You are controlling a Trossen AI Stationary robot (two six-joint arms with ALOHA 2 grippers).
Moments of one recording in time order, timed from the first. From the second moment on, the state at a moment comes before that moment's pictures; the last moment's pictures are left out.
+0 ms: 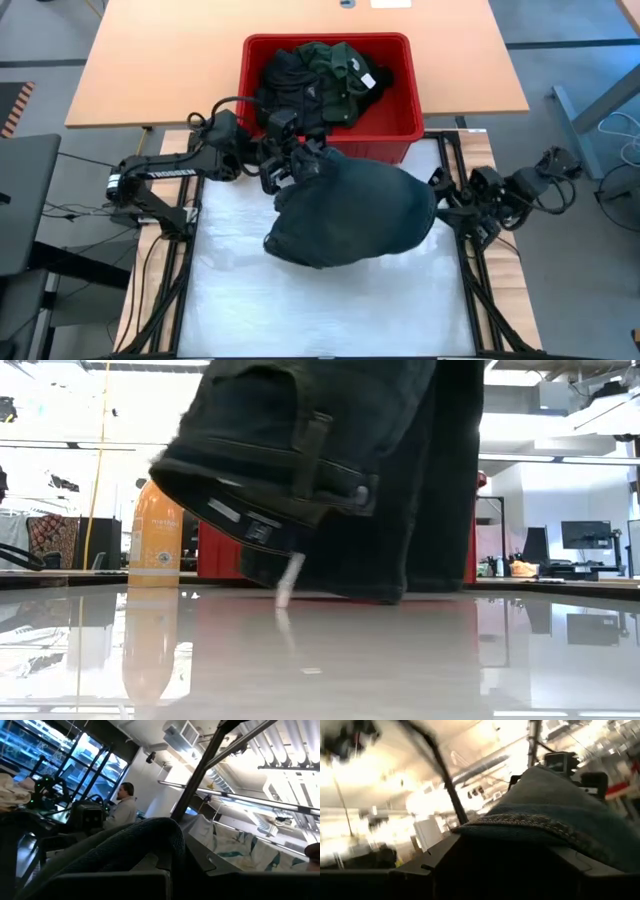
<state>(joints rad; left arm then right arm) 0.11 1.52 1.57 0.50 0.45 -0.78 0.53 0.73 0.80 0.49 0.39 0.31</state>
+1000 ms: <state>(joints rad) 0.17 1.43 1.57 0.35 0.54 -0.72 0.61 0.90 0.80 0.70 0.61 0.78</state>
